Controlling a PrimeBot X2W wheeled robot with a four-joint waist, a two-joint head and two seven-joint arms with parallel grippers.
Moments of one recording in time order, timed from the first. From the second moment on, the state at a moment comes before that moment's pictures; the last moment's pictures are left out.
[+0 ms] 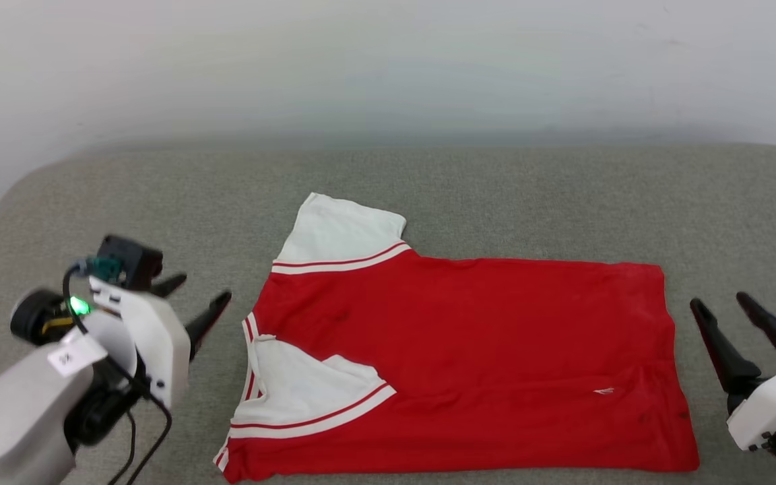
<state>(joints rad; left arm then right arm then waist) -0.59 0.81 -0.89 0.24 -0.95 0.01 0.15 -0.12 -0.49 0.13 0.19 0.60 0.13 0.03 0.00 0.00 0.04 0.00</state>
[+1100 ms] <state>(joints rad) -1.35 0.63 -0.93 0.68 -0.97 -0.12 0.75 -0.20 -0.27 0.08 -0.22 0.33 0.13 -0.01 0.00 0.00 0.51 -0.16</state>
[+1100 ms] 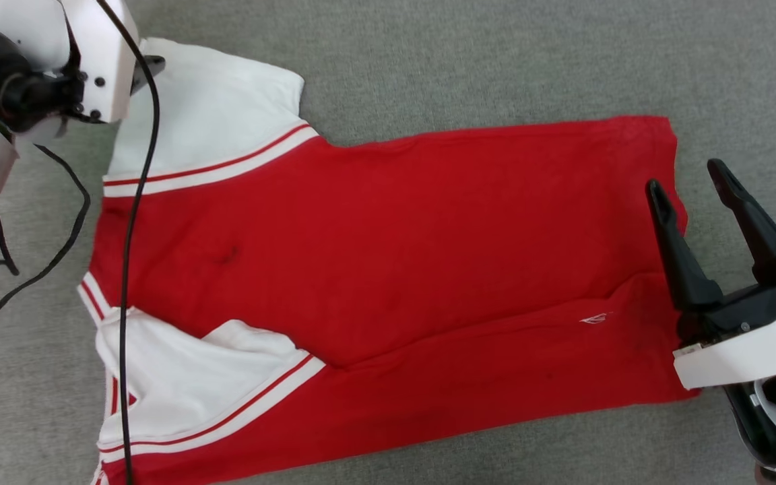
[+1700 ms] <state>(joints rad) -1.36 0.62 -0.98 0.72 -0.99 -0.13 0.76 -0.26 -0.28 0.05 -0.20 0.35 0.13 -0.03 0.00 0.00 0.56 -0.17</state>
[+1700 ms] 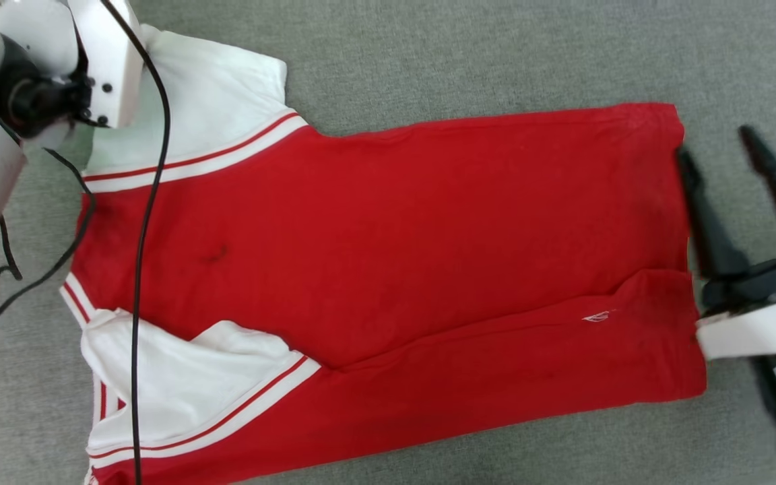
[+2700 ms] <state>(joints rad) -1.28 0.62 -1.11 0.43 -0.97 -0.13 0.41 -0.68 -0.72 0.29 0.15 0.68 0.13 0.92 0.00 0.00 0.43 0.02</state>
